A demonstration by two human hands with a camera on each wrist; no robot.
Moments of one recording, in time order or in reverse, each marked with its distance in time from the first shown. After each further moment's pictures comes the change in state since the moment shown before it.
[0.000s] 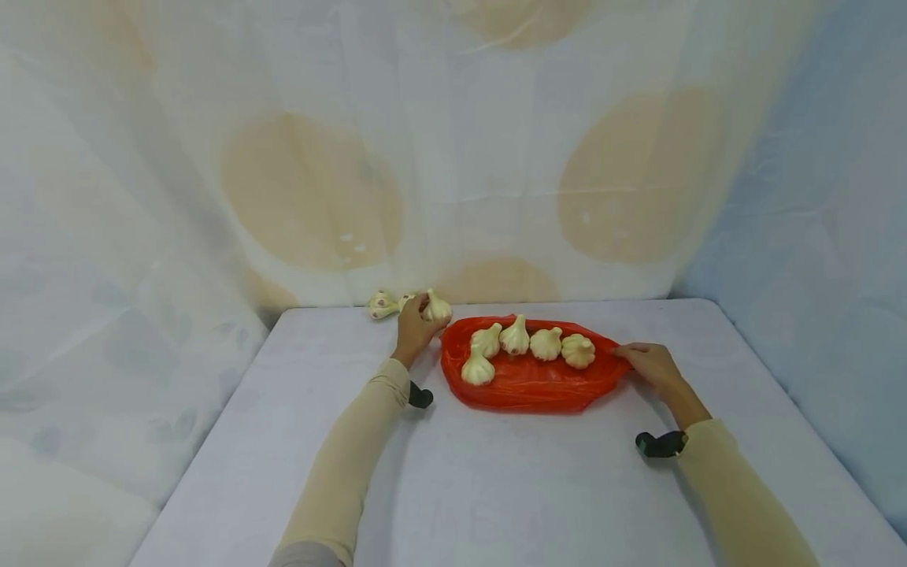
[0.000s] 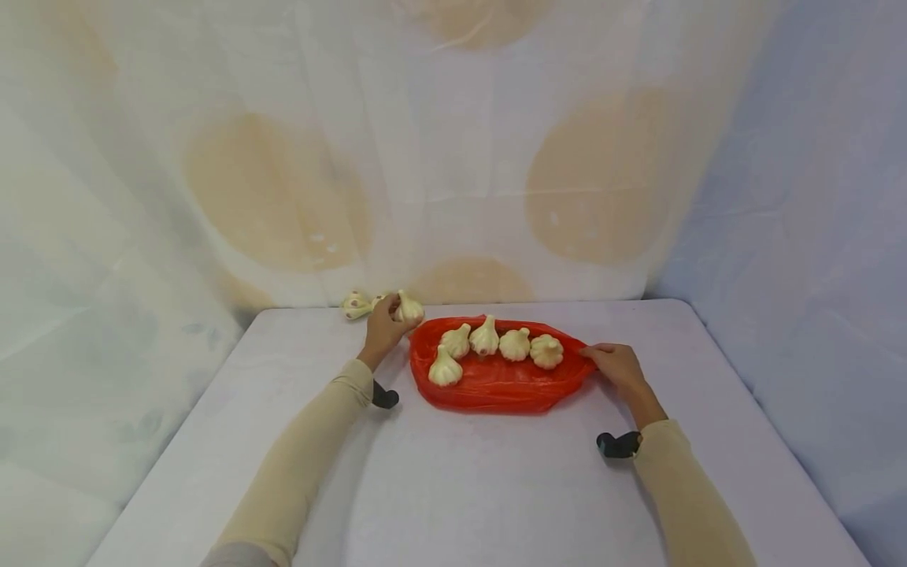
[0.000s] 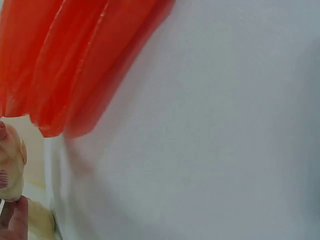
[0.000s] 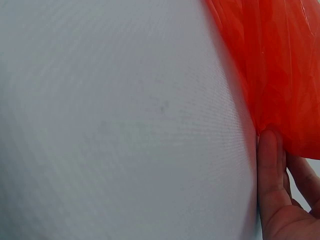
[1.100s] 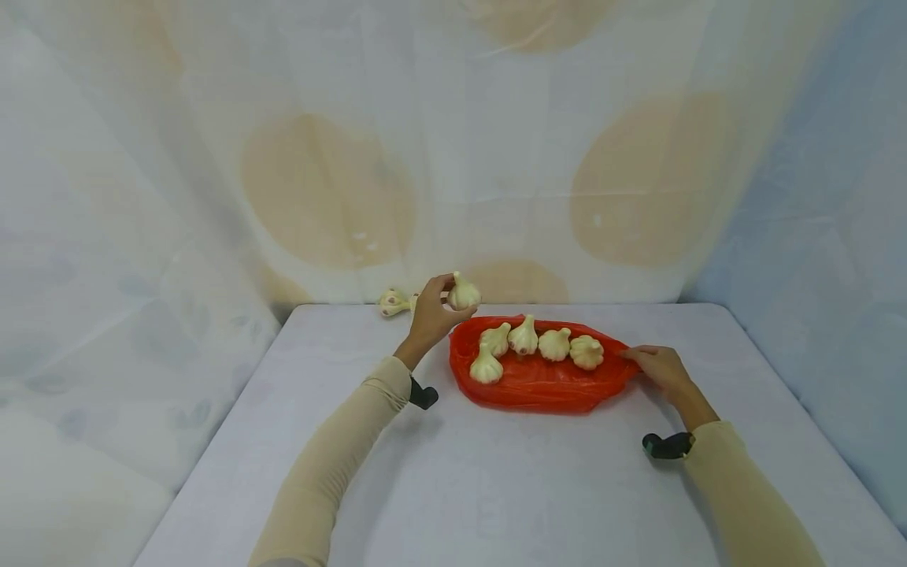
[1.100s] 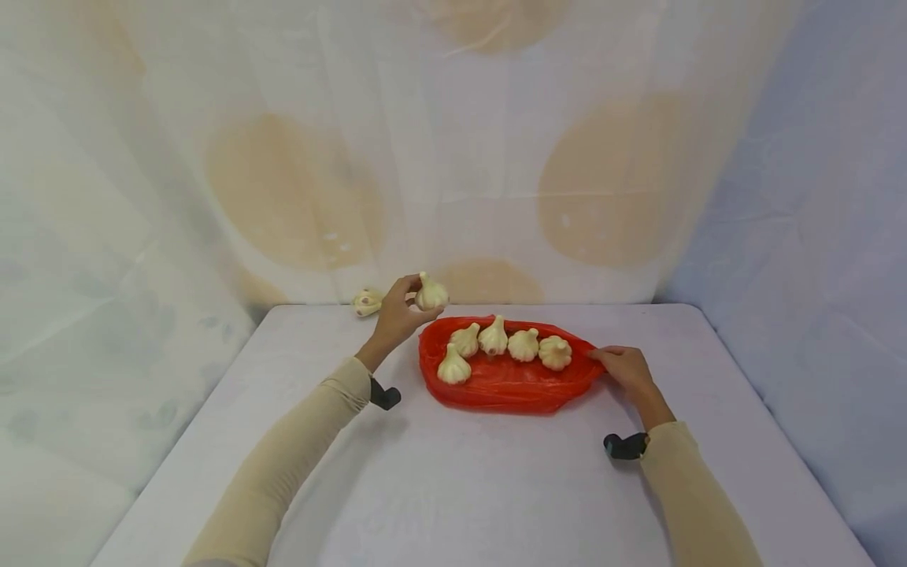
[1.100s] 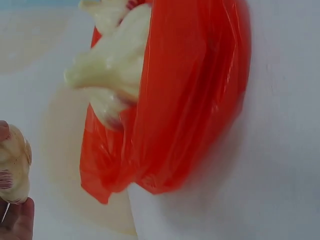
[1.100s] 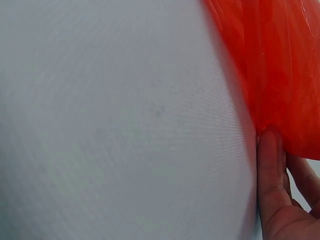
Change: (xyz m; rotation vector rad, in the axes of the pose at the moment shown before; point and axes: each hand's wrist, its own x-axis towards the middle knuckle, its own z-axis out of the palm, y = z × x) left_hand -0.005 0.073 -0.021 -0.079 -0.067 0.257; right_hand 0.008 0.002 -0.006 -0.035 -0.003 0.004
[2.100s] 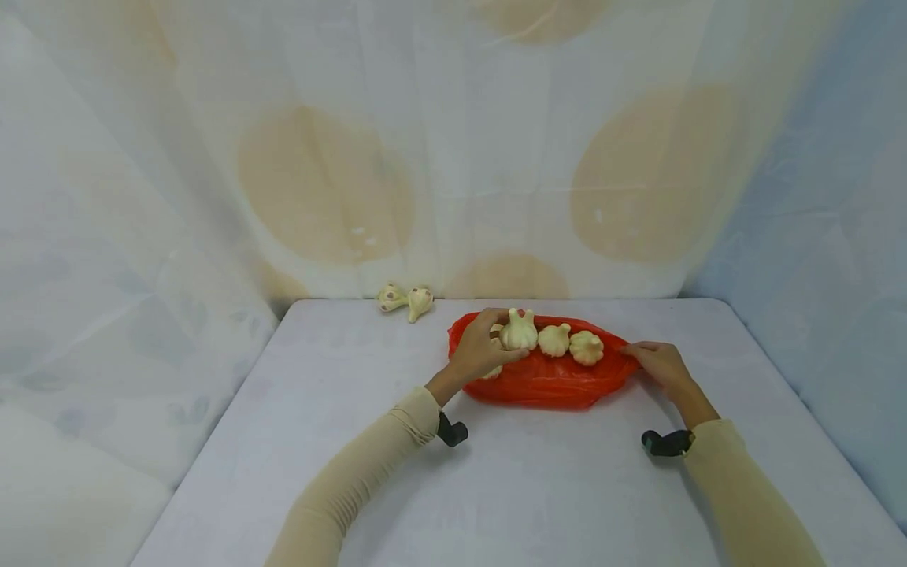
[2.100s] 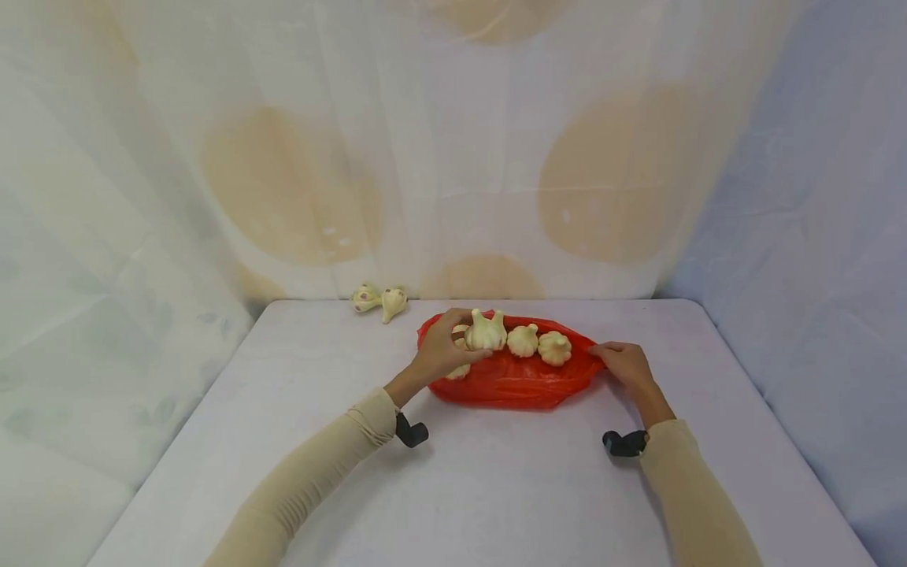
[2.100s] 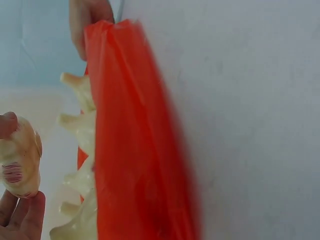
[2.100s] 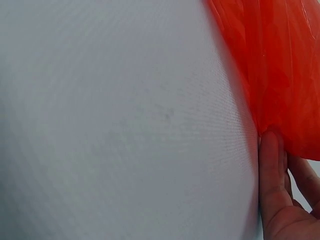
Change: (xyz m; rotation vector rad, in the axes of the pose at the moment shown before) left_hand -0.052 0.050 0.057 -0.163 -0.268 0.046; right_hand -0.009 -0.003 -0.001 -0.001 0.012 -0.018
